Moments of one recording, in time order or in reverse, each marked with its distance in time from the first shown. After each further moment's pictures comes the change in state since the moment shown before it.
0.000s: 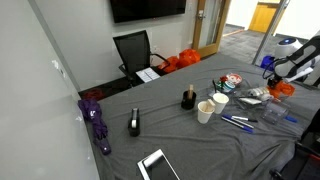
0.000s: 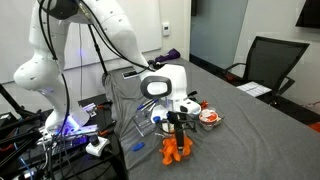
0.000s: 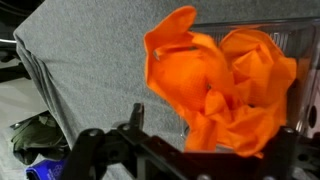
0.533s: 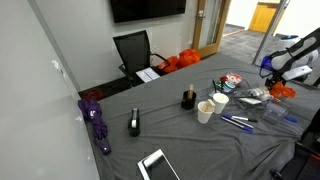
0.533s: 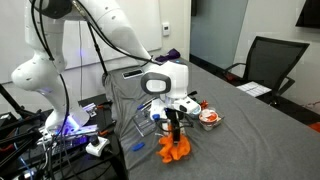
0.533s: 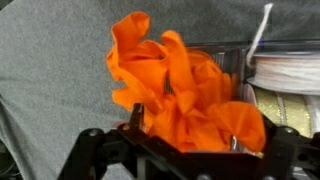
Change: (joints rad) arm -0.103 -0.060 0.144 0.000 0.195 -0.137 -0.189
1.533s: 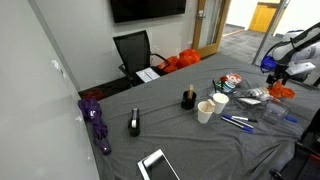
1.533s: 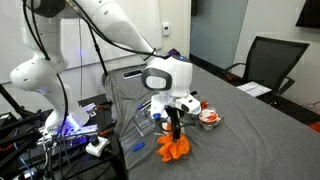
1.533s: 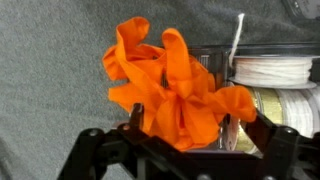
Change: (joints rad) arm -0.068 -0.039 0.055 0.038 0.119 -0.115 -0.142
